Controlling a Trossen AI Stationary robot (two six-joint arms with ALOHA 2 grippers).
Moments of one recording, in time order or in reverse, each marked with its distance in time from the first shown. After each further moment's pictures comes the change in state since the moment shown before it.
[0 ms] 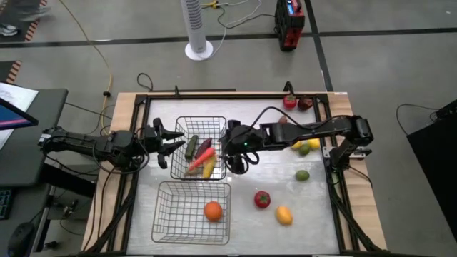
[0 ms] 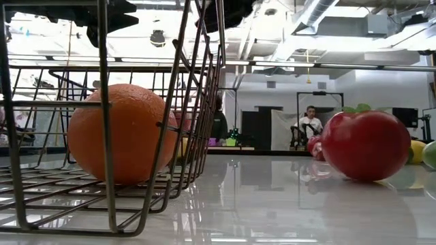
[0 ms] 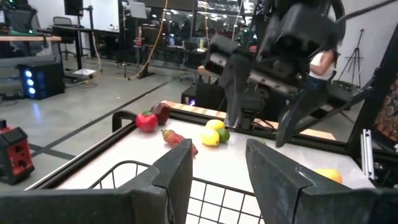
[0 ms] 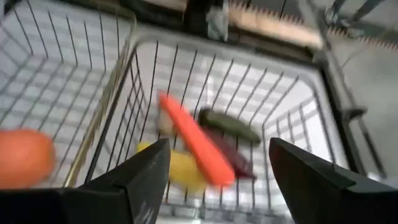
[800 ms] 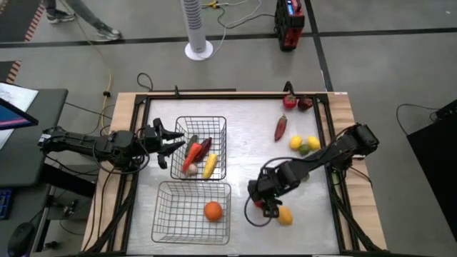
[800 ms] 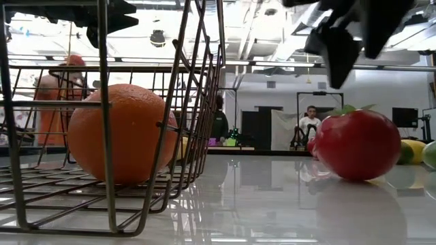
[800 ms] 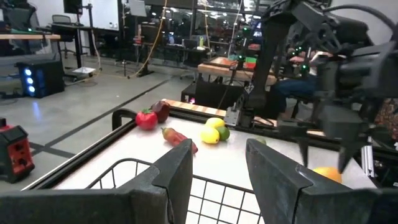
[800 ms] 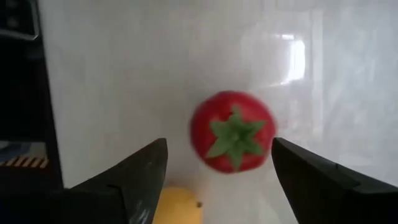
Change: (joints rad) left arm 0.000 0.000 0.000 -0.008 0.001 0.000; right arm 0.339 0.001 -0.166 -0.454 -0.217 0.656
